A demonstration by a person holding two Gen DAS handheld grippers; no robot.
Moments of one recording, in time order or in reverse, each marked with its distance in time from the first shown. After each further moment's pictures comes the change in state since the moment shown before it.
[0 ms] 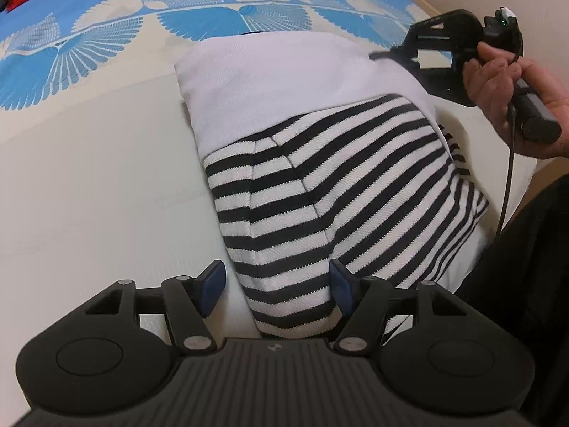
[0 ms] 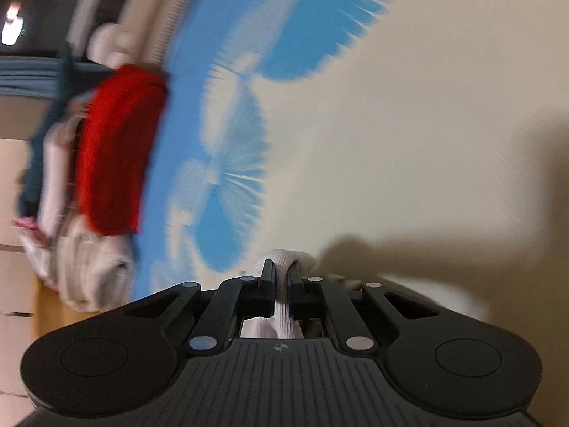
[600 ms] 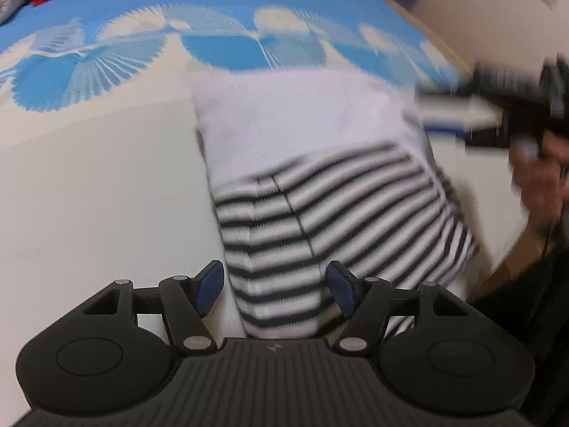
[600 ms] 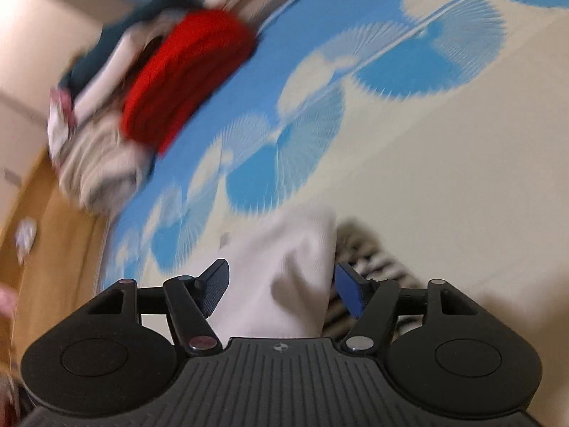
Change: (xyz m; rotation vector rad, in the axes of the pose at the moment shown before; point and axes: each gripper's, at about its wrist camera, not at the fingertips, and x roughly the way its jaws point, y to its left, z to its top) left arm -0.017 0.000 0.012 -0.114 -0.109 0.011; right arm -0.054 0.038 -0.057 -0.498 0.032 0.014
